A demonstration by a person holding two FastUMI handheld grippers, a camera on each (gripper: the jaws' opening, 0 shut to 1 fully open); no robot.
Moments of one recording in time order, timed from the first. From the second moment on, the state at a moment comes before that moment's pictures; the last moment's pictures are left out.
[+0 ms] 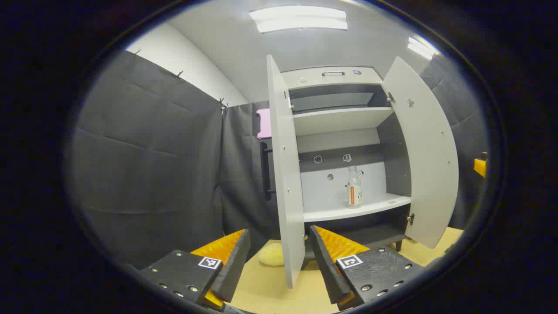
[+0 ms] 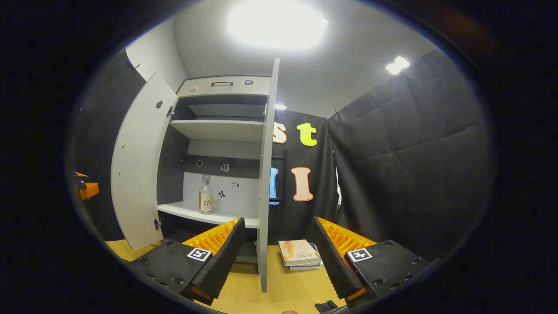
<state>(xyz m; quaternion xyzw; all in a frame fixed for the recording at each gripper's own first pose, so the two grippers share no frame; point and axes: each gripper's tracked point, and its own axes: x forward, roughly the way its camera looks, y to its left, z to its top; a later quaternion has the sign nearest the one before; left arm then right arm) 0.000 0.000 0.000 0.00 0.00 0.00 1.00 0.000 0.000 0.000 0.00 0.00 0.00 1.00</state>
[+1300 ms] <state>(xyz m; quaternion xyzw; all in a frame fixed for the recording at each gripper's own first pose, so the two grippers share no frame) -0.008 -0.022 0.001 -0.03 0.02 0.01 1.00 0.017 -0.005 -0.006 -0.01 0.02 0.01 1.00</state>
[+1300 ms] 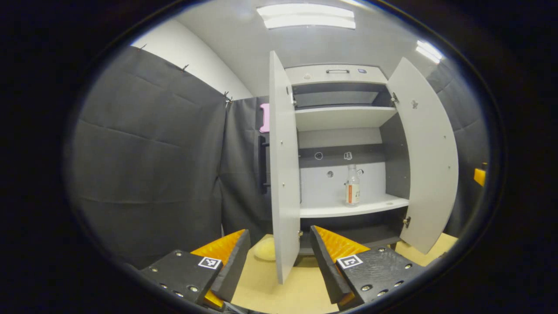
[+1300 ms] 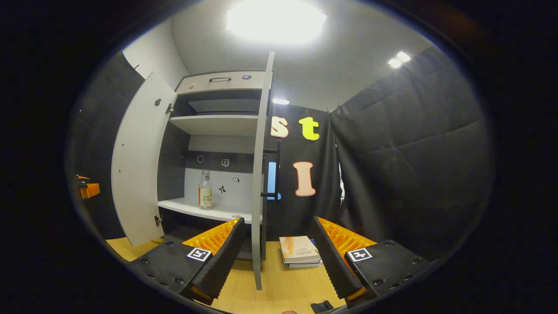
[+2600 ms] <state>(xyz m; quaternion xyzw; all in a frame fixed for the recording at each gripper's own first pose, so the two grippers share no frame) 0.192 -0.195 0.059 -0.05 -0.02 -0.13 0.99 0.057 -0.022 -0.039 0.00 0.05 -0.03 1.00</state>
